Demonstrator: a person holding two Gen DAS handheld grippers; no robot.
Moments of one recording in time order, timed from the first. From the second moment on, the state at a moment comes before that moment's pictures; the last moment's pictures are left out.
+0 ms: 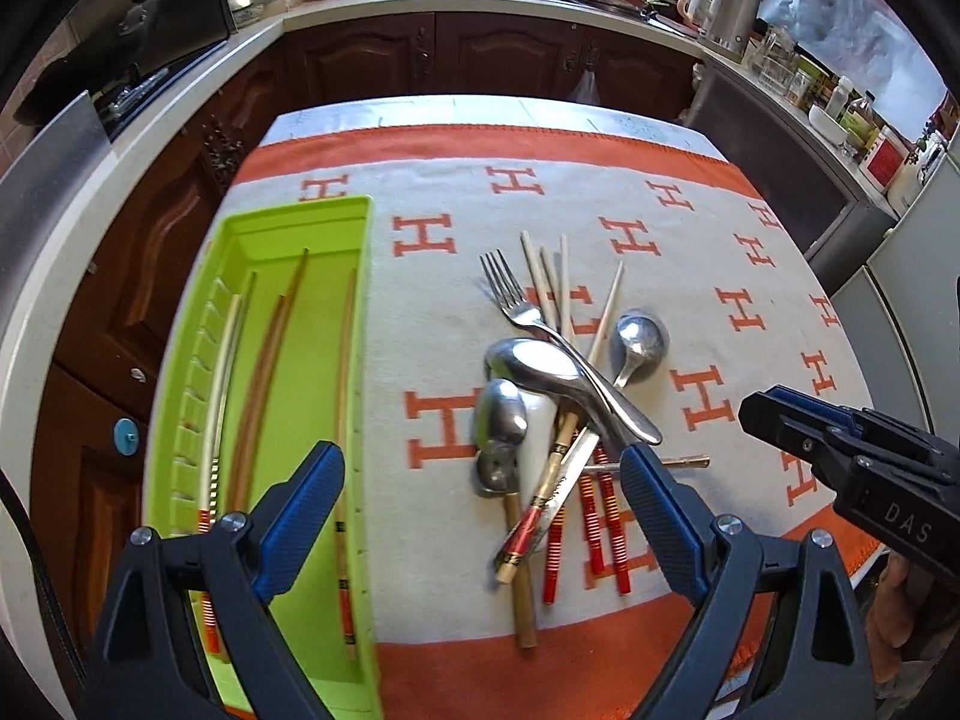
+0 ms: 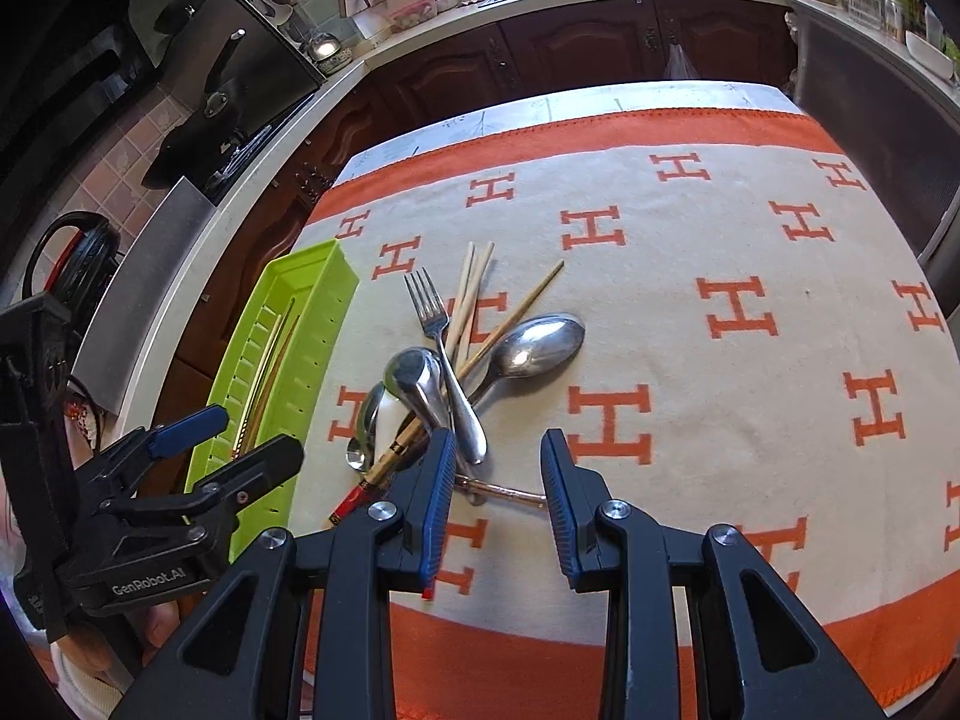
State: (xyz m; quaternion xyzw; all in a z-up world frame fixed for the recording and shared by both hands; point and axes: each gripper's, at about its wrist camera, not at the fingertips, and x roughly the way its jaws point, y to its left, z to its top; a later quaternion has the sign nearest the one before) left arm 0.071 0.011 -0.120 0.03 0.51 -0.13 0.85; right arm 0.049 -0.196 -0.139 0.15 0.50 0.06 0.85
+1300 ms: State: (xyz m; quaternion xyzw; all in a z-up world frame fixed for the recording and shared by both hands) left arm 0.101 -0.002 -0.179 -0.04 0.58 -0.14 0.80; right arm 0.059 -0.177 -0.177 0.09 0.49 0.13 0.86
